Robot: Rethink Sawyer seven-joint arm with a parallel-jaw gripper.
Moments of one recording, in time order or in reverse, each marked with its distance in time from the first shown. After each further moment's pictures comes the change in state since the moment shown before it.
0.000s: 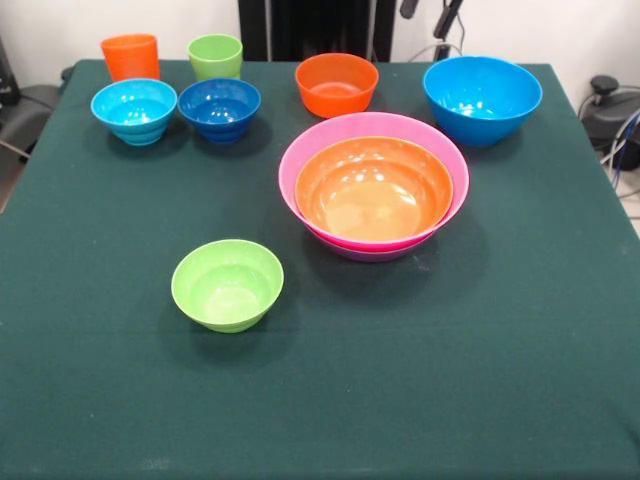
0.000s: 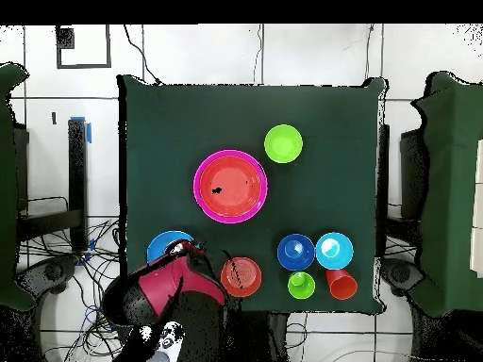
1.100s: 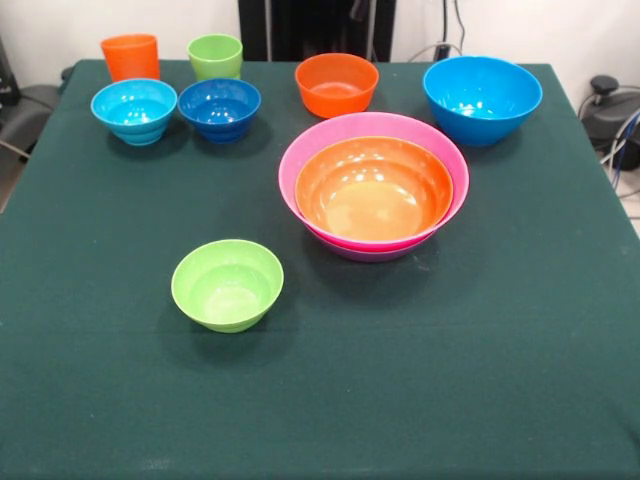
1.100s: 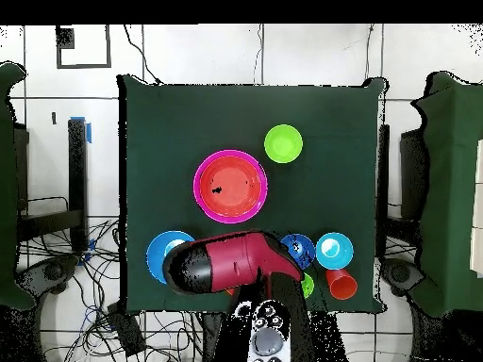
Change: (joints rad) arm -0.336 -0.056 0.170 0.010 0.038 0.304 -0.160
